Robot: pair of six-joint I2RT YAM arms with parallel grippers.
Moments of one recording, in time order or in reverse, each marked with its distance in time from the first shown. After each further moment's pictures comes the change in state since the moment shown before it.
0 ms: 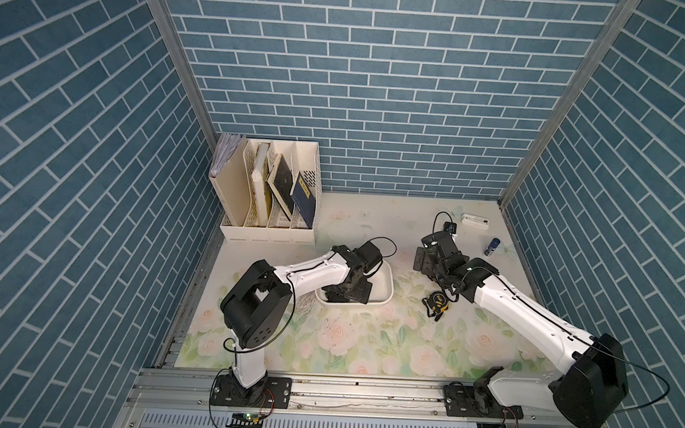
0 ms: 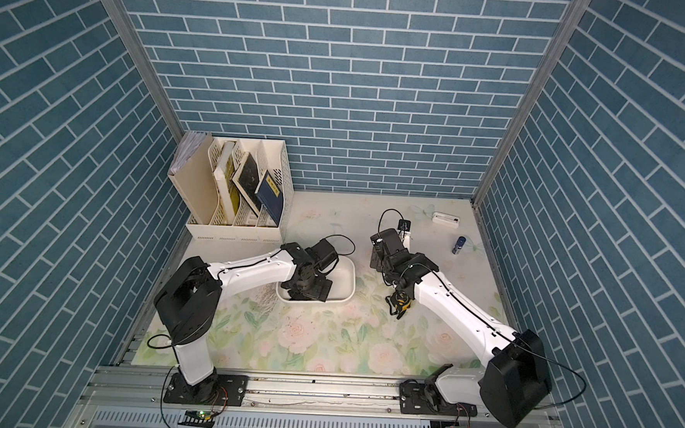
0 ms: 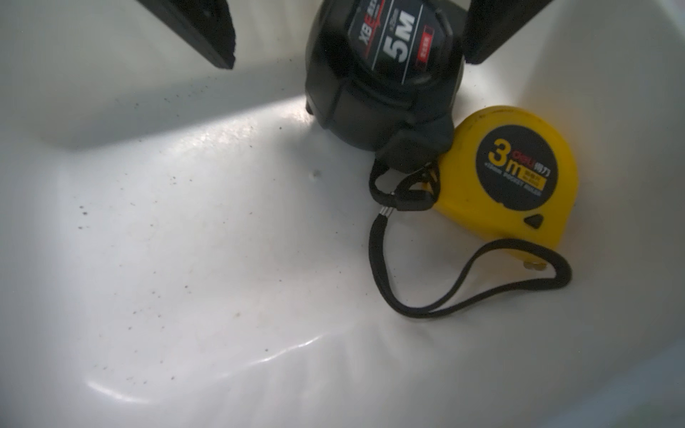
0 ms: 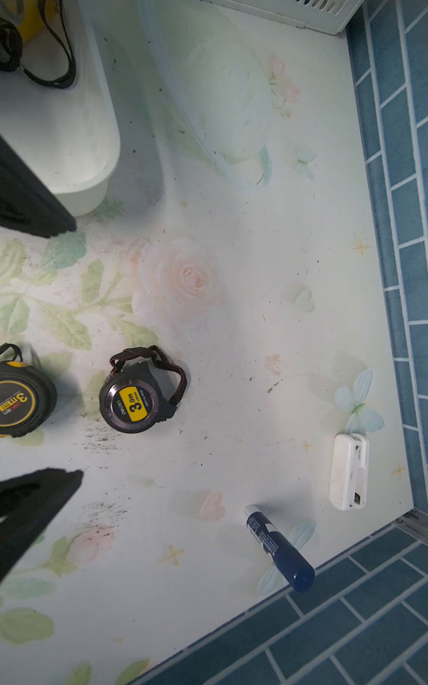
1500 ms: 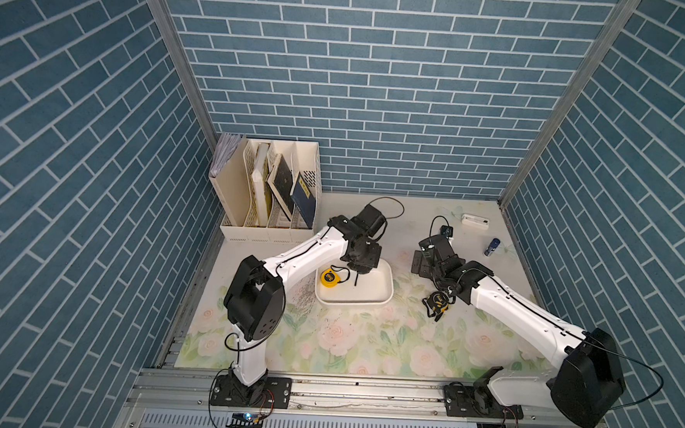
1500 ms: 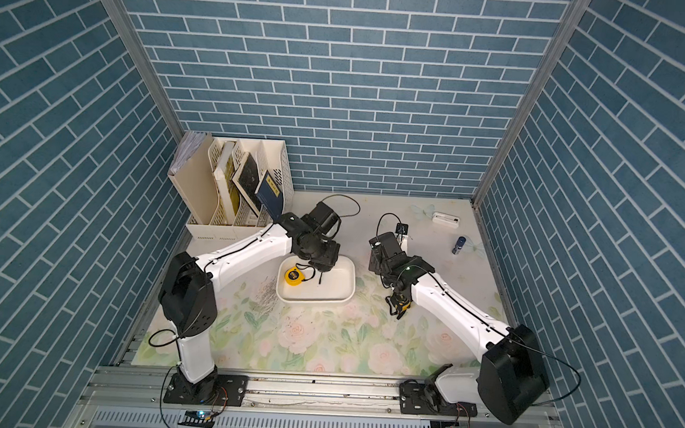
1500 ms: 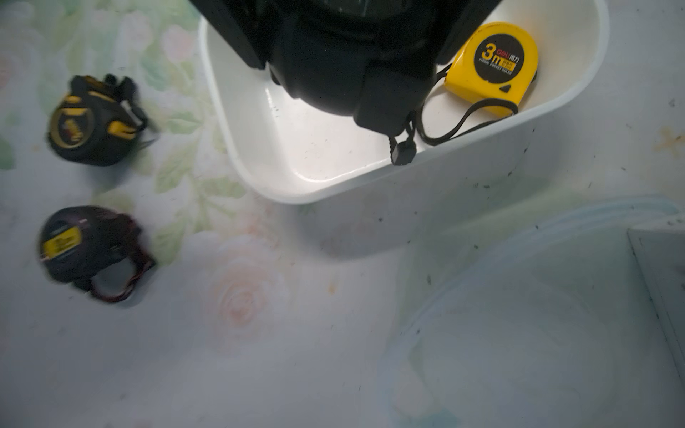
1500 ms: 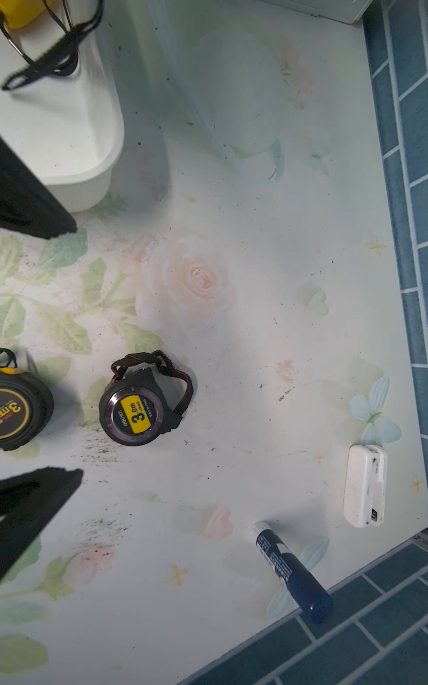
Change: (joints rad) left arm 0.089 0.032 0.393 -0.027 0.144 0.043; right arm -0.005 -0.011 -0.082 0.080 -0.020 0.002
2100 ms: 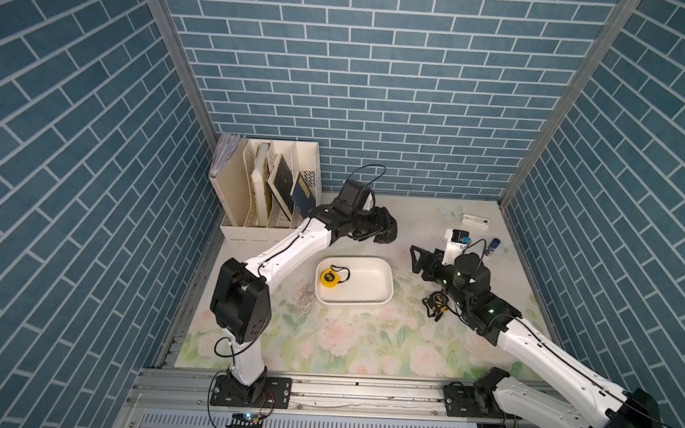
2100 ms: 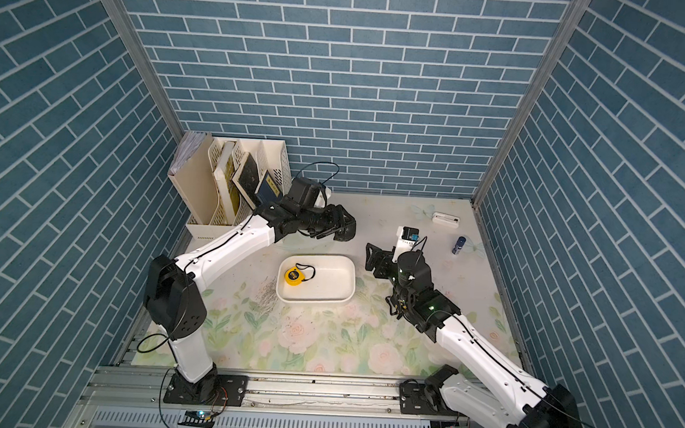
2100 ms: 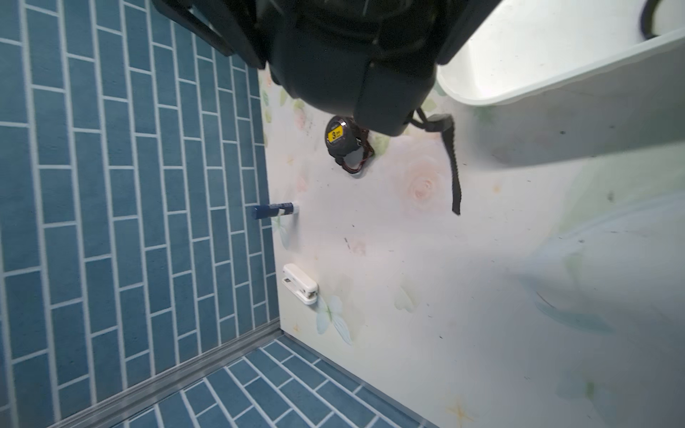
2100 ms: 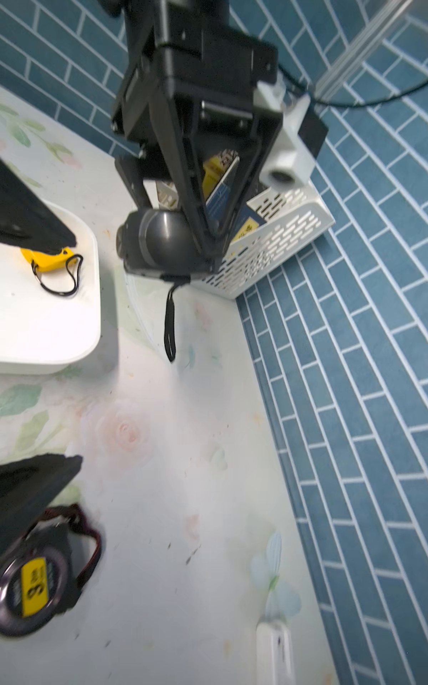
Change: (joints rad) left arm 0.093 -0.058 -0.047 0.435 0.382 -0.428; right arm -0.002 -0.299 -0.290 0.619 -0.348 -0.071
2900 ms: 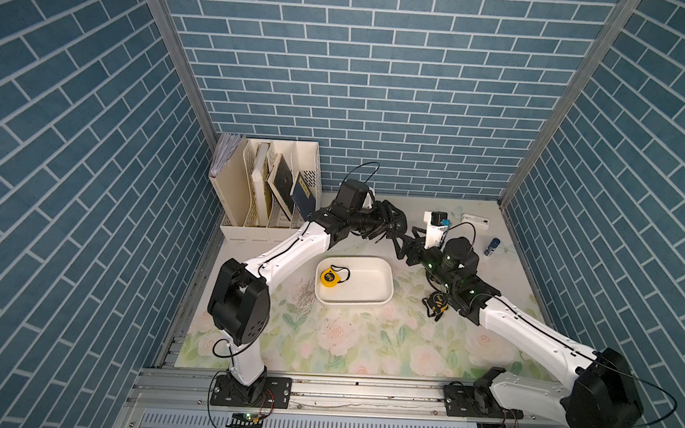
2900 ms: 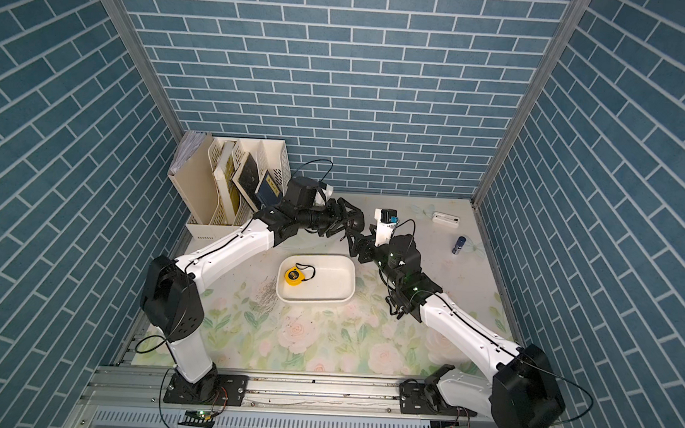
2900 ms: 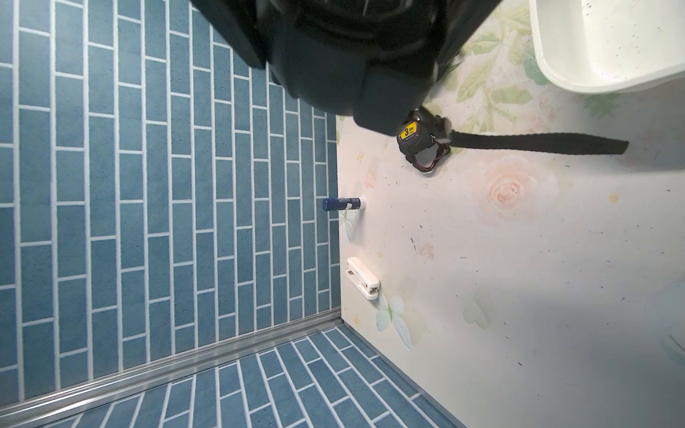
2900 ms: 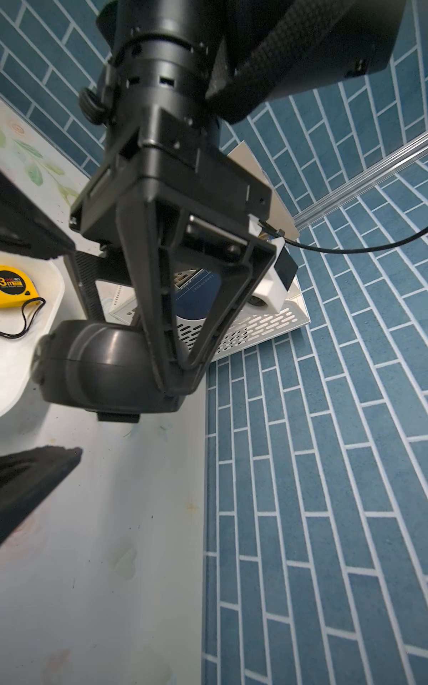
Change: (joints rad) left arm 0.001 -0.022 -0.065 0.207 0.092 -0.195; right arm 0.000 0.215 0.113 0.251 -0.167 -0.155
